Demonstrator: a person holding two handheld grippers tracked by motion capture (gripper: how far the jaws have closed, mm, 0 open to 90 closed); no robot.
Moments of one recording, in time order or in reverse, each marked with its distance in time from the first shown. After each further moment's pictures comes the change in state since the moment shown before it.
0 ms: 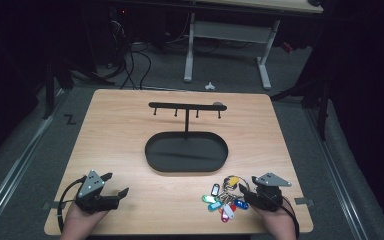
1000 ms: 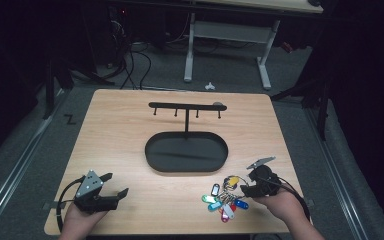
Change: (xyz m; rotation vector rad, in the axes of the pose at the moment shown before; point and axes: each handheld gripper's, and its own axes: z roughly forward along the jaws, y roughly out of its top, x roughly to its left) left arm 0.002 0.001 -0.003 -0.010 -0.028 -0.006; right arm -0.003 0.053 0.003 0.445 0.010 -0.057
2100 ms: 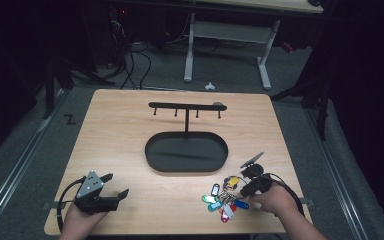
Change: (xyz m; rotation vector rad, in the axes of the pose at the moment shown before) left arm -0.002 0.000 0.000 0.006 -0.005 0.006; right arm 0.001 0.015 0.027 0.252 0.022 0.097
